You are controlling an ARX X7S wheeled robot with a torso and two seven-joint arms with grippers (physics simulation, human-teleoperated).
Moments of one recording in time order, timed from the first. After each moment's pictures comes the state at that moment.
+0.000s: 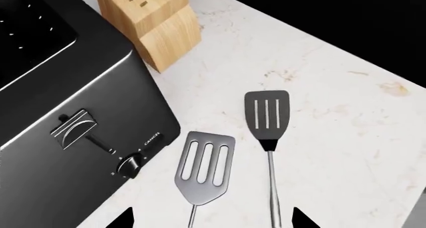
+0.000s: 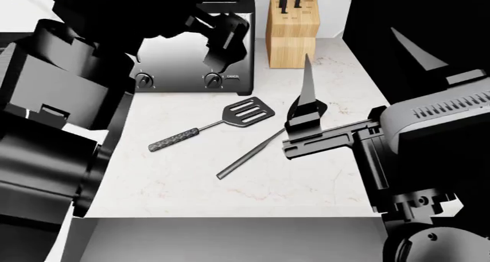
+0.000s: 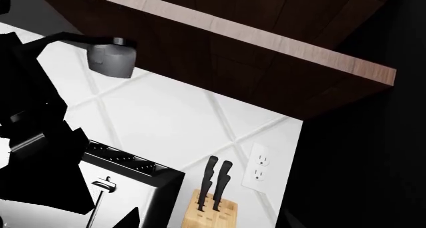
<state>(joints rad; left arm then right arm) -1.77 0.00 0.65 -0.54 0.60 -1.57 1.57 0.90 0.74 -0.56 -0.98 0.87 0.82 0.91</state>
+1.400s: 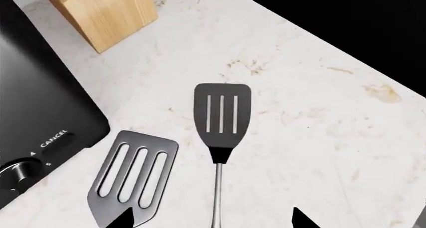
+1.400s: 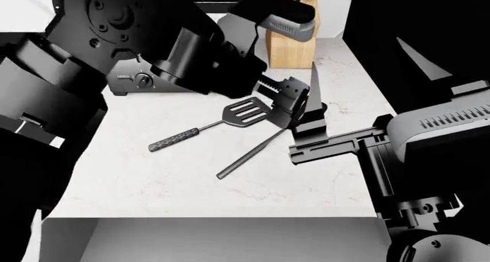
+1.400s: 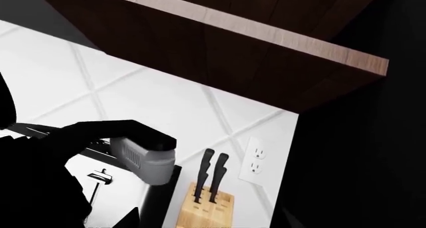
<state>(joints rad) -1.76 -0.14 0.94 -0.55 -1.54 -1.35 -0.30 0.85 0.79 -0.59 -0.98 0.85 0.75 0.92</state>
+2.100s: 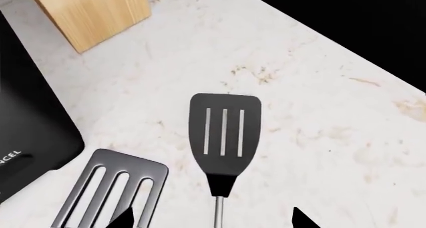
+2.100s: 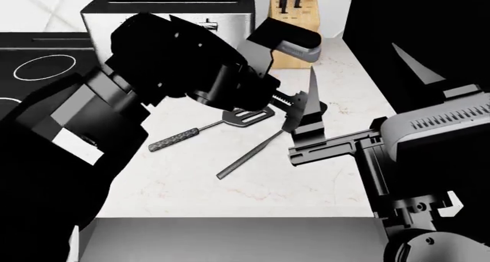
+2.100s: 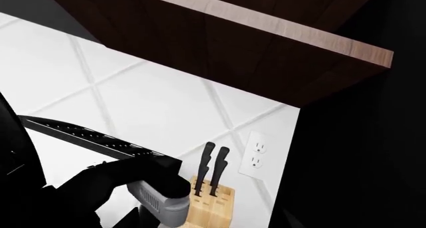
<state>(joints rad) -1.67 -0.05 1.06 -0.68 -1.37 -1.13 -0.14 0.83 0.80 -0.61 -0.95 0.82 0.72 0.91</state>
